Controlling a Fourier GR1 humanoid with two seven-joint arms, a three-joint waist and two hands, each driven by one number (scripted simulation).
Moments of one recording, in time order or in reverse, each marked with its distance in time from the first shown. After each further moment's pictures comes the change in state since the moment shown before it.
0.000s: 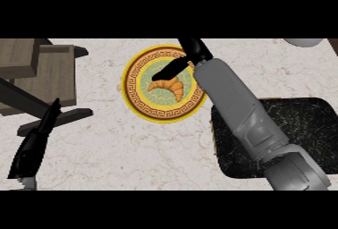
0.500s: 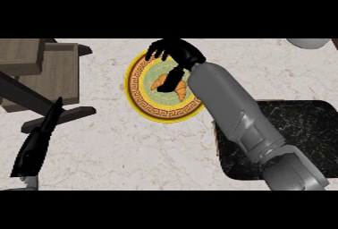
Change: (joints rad) left arm -0.007 0.000 -0.017 -0.004 -0.007 0.007 -0.002; right arm -0.004 0.008 0.150 -0.006 0.196 0.124 0.061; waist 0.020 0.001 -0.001
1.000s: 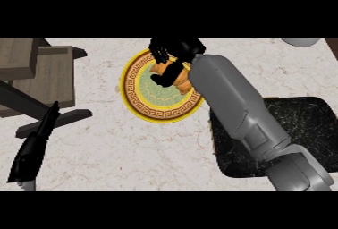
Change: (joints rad) left arm 0.031 0.002 0.008 0.000 0.013 0.015 -0.014; right arm -0.009 -0.021 -0.033 -0.110 0.181 0.052 -0.106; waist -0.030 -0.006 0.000
